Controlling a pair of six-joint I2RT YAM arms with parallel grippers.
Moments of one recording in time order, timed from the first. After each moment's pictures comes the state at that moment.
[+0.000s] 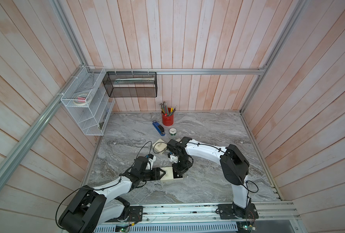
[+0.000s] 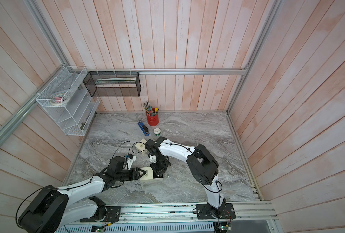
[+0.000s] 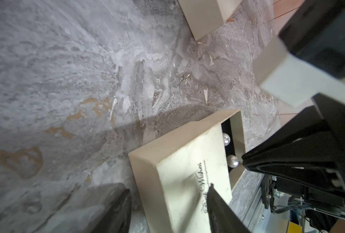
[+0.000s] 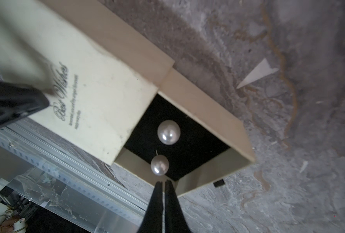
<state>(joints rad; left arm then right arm) -0.48 1.19 0.28 0.09 0.49 -0.60 0.93 2.02 1.53 -1.18 -0.29 0.24</state>
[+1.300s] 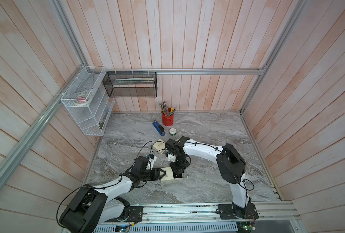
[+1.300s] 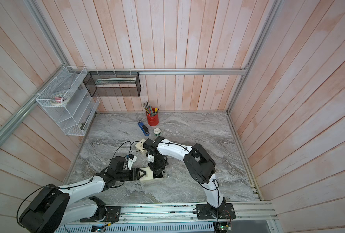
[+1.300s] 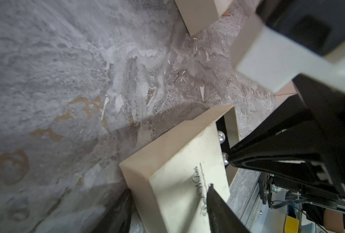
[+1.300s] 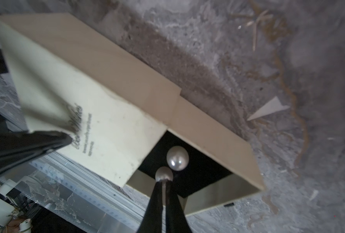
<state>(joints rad) -0.48 1.21 0.28 0.11 0.51 -0.59 0.93 2.06 1.58 -1.15 -0.31 0.24</state>
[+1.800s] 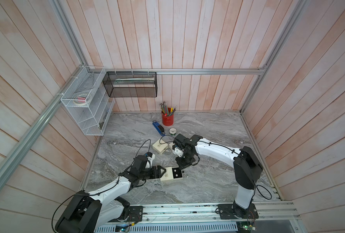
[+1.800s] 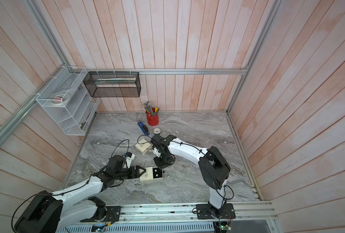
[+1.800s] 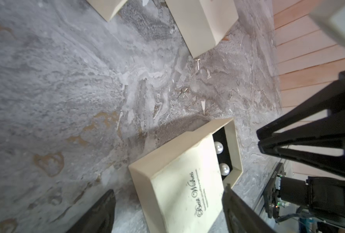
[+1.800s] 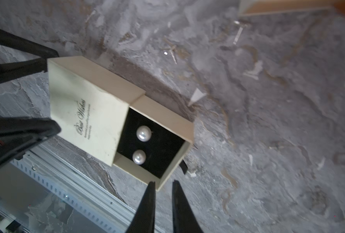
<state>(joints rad) -0.48 1.12 0.33 -0.01 0.41 -0.59 0.83 1.81 1.36 -1.00 -0.24 0.32</state>
